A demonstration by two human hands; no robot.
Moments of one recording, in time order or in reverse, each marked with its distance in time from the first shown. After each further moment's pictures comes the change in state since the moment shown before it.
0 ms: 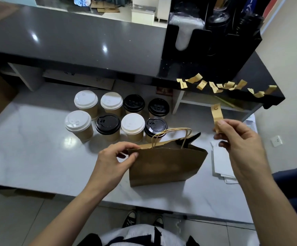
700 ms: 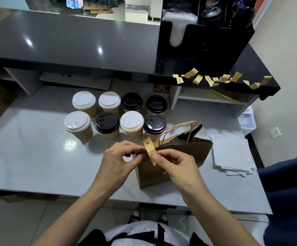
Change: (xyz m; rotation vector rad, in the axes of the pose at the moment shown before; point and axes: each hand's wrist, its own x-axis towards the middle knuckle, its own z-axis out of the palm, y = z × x) left_hand -0.004 0.007 0.005 0.055 -0.036 0.135; right_hand -0.078 0.049 0.083 0.023 -0.358 0.220
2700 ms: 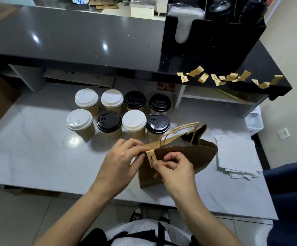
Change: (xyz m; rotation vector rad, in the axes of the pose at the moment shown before) left_hand 0.003 0.008 0.000 0.420 -0.087 0.170; right_hand 0.006 0.017 0.015 -0.003 0.168 0.114
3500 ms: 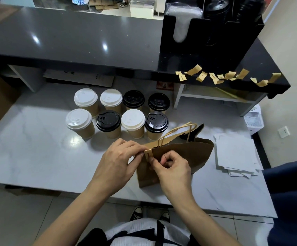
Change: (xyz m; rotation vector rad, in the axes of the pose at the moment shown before) left_hand -0.001 0.005 -0.007 0.028 -0.047 -0.001; right_hand 0.011 0.024 0.003 -0.283 0.157 -0.199
